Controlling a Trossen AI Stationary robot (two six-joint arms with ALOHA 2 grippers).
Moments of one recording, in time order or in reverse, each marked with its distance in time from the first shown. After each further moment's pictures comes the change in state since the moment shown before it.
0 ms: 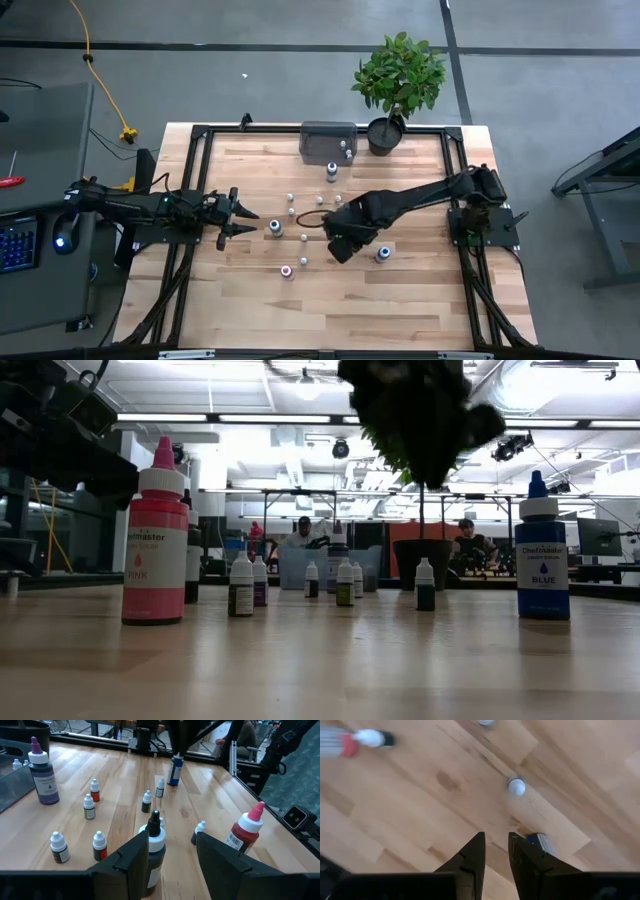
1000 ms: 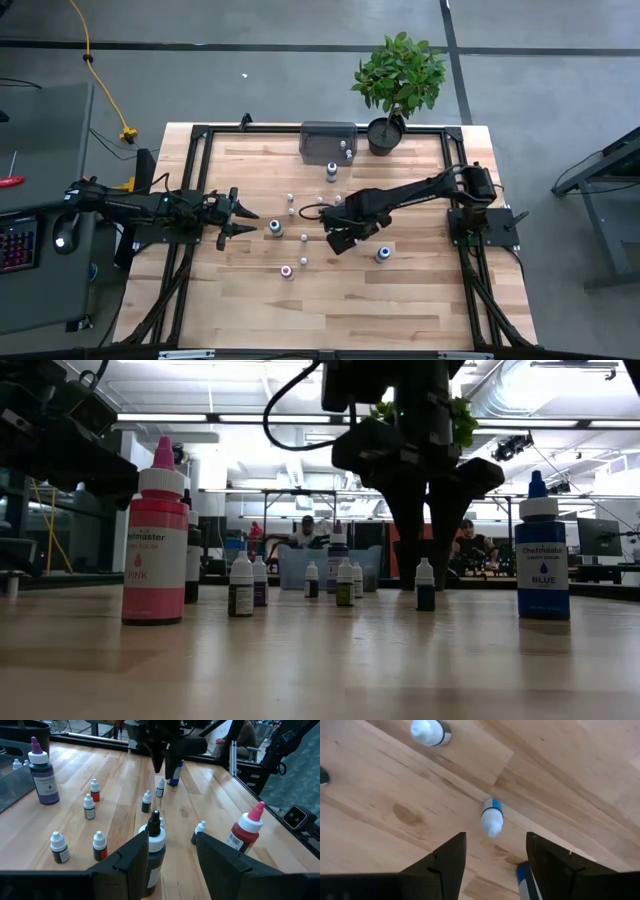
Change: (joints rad) left arm 0.000 0.000 0.000 0.000 0.000 0.000; right arm -0.082 0.061 -0.120 0.107 -0.008 0.038
